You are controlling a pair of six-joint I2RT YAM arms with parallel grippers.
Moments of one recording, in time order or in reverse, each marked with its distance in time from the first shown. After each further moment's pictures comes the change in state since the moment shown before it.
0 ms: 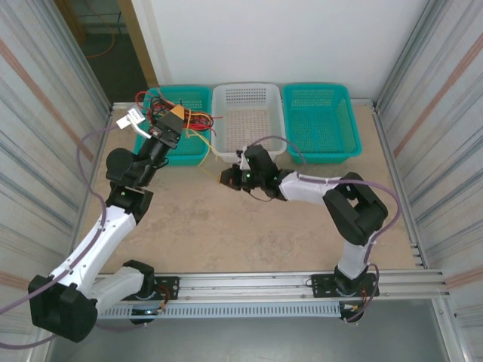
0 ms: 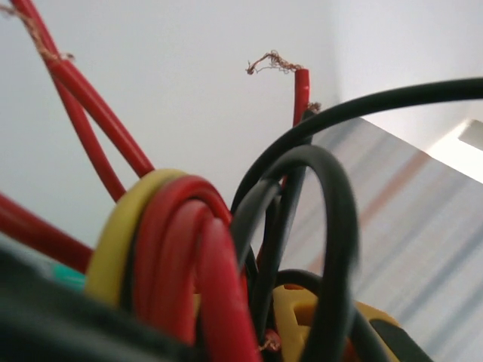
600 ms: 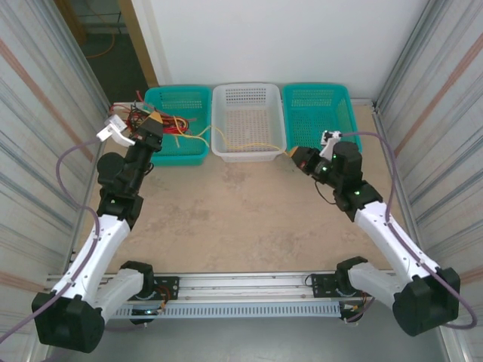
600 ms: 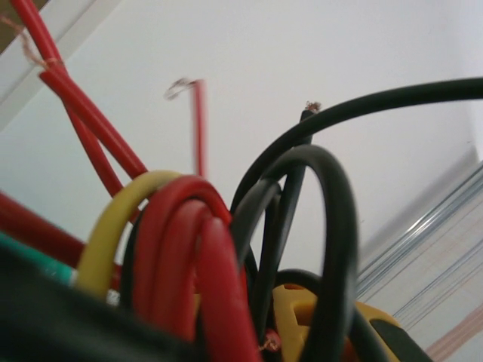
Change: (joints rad) left arm 0.156 -0.075 -0.081 -0.116 -0.084 0.046; right arm -0.457 -0.768 -0.217 -0.316 0.082 -0.089
